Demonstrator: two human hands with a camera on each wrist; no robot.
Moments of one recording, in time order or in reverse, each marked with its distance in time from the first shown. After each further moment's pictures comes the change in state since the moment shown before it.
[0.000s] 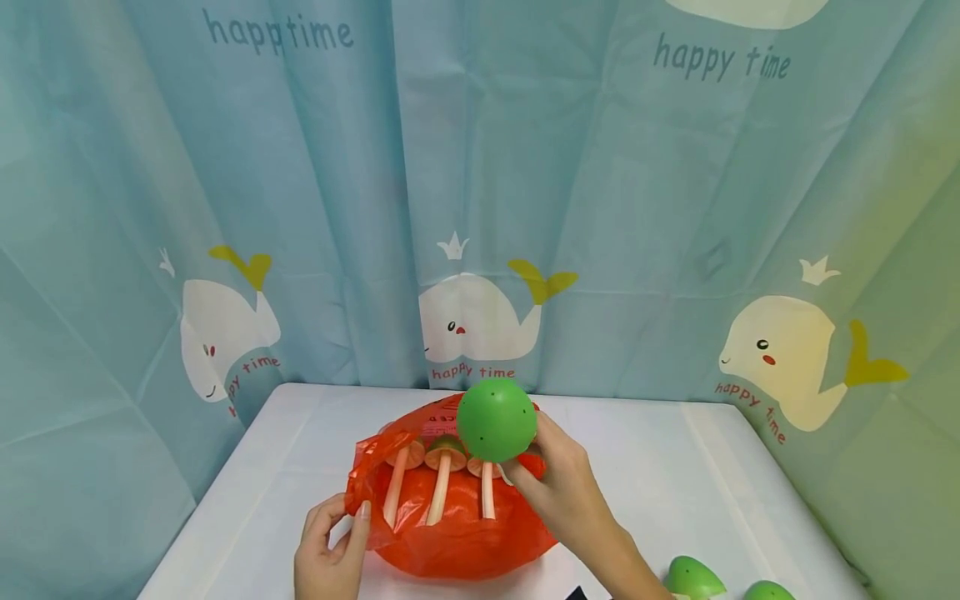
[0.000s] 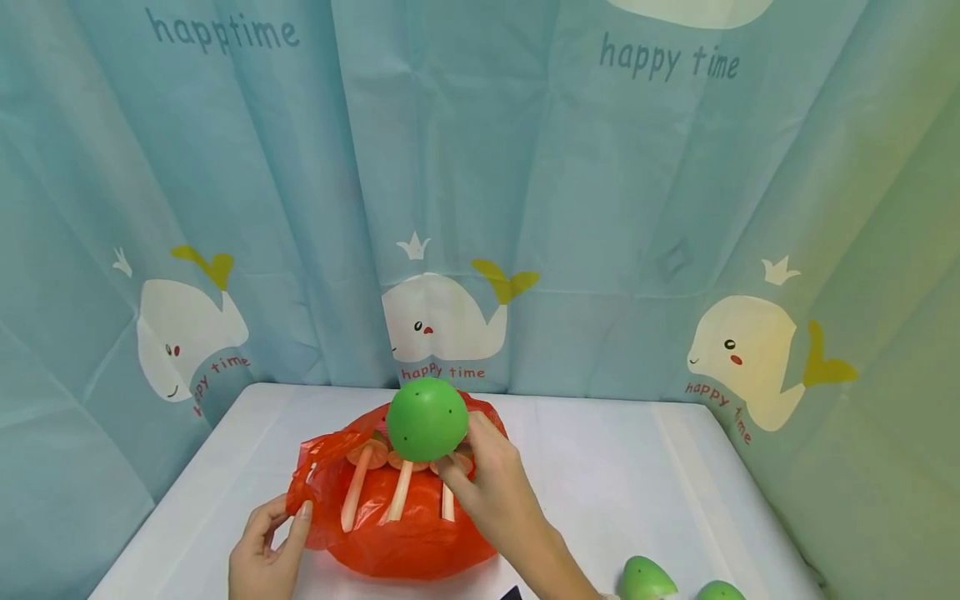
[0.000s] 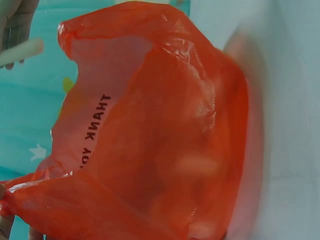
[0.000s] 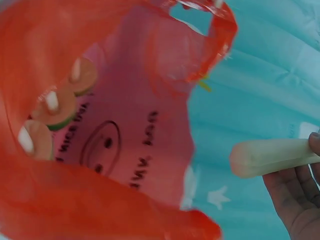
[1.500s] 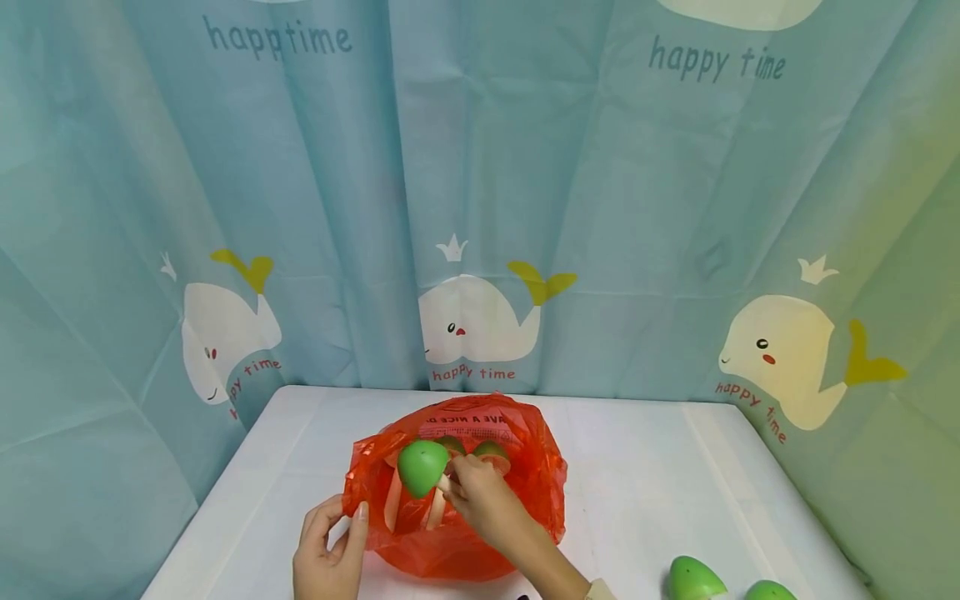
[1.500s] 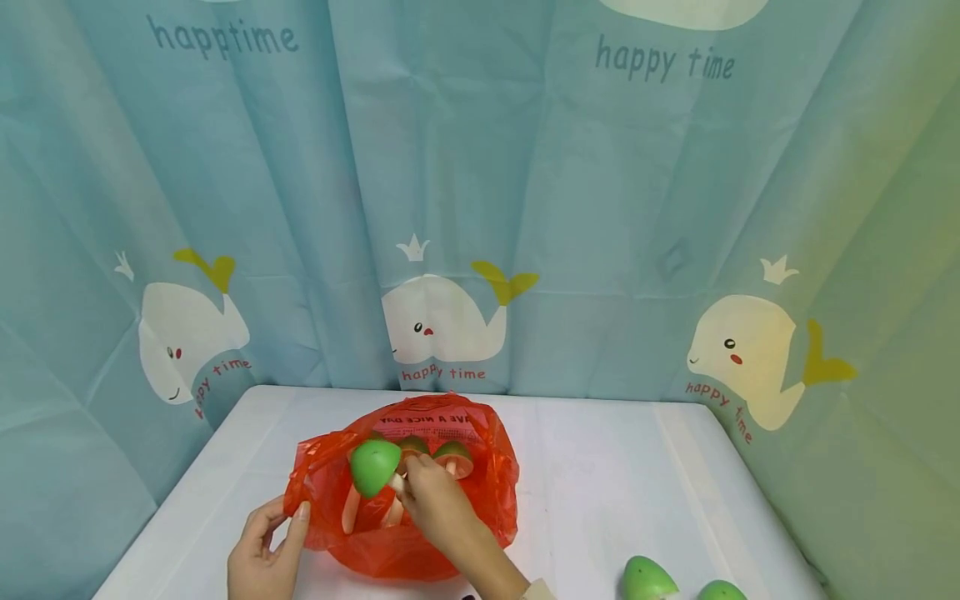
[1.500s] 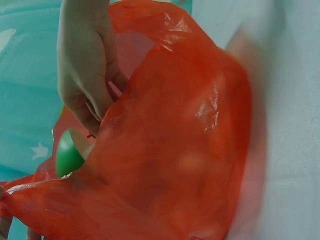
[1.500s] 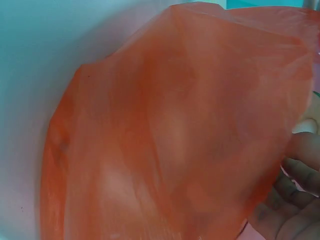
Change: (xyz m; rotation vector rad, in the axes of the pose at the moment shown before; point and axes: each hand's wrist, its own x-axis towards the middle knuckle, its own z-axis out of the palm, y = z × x) left_hand -0.001 0.001 -0.001 -0.029 0.035 0.057; right_hand -0.020 0.060 0.098 -0.289 -0.356 0.126
